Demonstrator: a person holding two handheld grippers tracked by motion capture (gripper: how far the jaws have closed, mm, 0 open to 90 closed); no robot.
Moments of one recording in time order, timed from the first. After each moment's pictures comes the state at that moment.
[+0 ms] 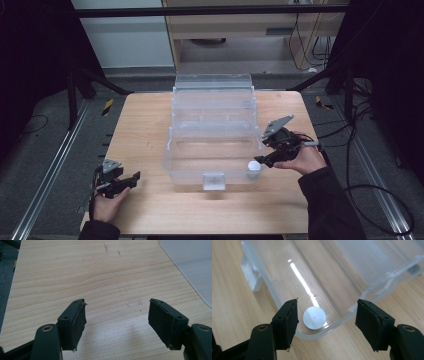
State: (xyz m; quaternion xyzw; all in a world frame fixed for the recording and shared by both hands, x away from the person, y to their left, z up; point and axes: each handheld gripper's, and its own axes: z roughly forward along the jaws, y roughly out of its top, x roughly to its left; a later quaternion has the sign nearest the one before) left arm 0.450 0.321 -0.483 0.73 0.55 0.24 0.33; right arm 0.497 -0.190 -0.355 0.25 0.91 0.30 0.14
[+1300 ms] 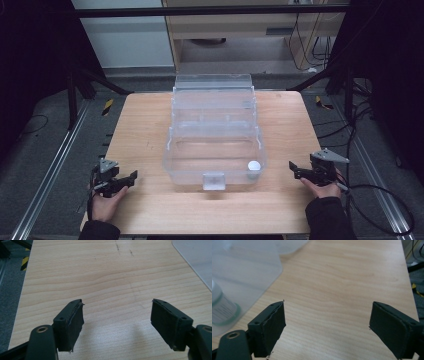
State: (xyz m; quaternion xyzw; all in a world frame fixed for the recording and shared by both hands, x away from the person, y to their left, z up) left arm 0.454 0.331 -0.488 0.71 0.56 0.25 0.33; right arm 0.467 -0.309 -0.486 0.52 0.71 0.40 0.27
